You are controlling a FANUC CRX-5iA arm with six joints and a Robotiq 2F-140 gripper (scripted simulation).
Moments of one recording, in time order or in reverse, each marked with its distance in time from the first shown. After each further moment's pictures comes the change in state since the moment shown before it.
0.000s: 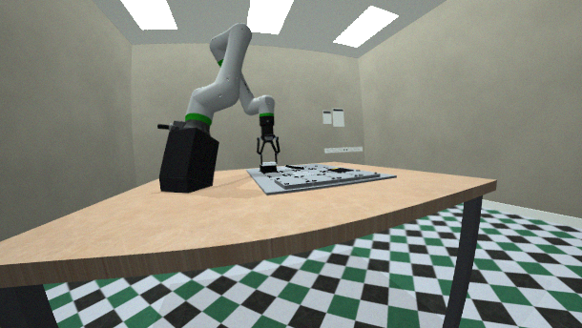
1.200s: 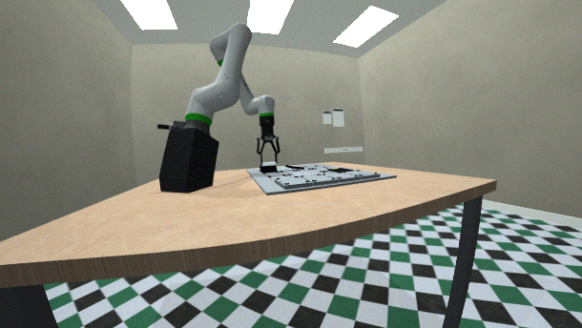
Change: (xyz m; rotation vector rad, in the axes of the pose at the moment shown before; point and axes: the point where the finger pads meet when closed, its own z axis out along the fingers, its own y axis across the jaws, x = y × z) arm 0.000 0.000 0.000 0.000 0.000 0.000
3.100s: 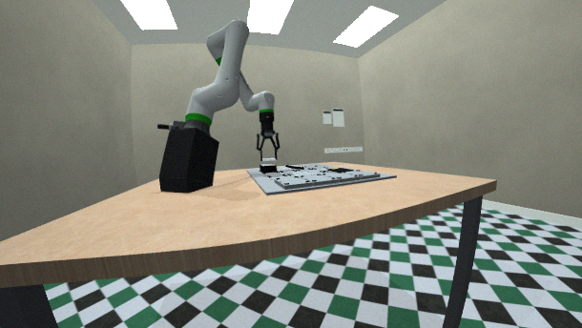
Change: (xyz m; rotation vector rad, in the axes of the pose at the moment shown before) arm 0.000 0.000 -0.025 0.000 0.000 0.000
